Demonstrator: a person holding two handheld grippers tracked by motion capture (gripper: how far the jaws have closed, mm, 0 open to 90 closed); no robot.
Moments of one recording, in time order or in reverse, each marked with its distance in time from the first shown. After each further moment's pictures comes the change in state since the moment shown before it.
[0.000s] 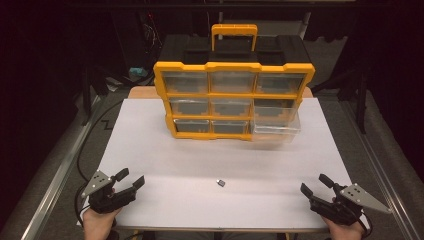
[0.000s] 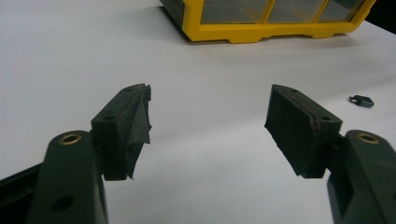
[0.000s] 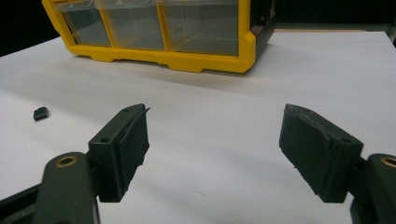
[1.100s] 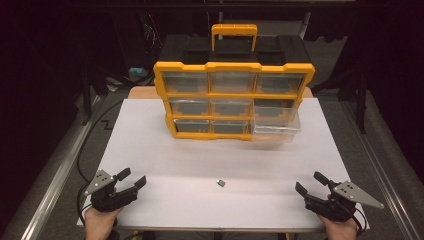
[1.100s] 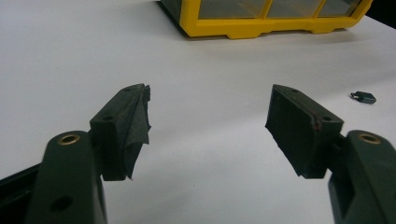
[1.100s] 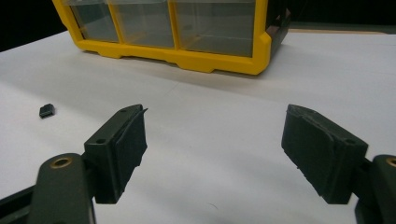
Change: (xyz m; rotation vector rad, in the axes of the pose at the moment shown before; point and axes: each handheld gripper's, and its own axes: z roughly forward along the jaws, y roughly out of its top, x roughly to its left) left arm 0.000 -0.001 0.006 0.016 -0.009 0.007; right arm 0.007 0.005 0.011 0.018 0.031 -0.027
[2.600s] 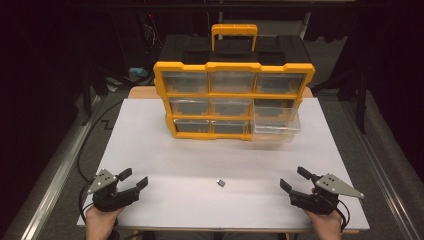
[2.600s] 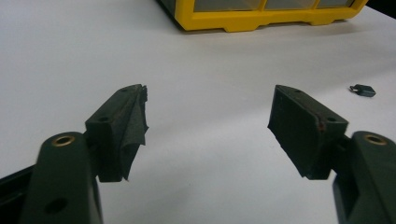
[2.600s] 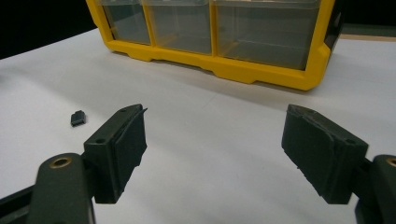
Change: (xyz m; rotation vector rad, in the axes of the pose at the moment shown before) left arm -0.003 0.002 0.002 0.027 -0.006 0.018; right arm 0.023 0.013 0.027 0.010 0.088 -0.032
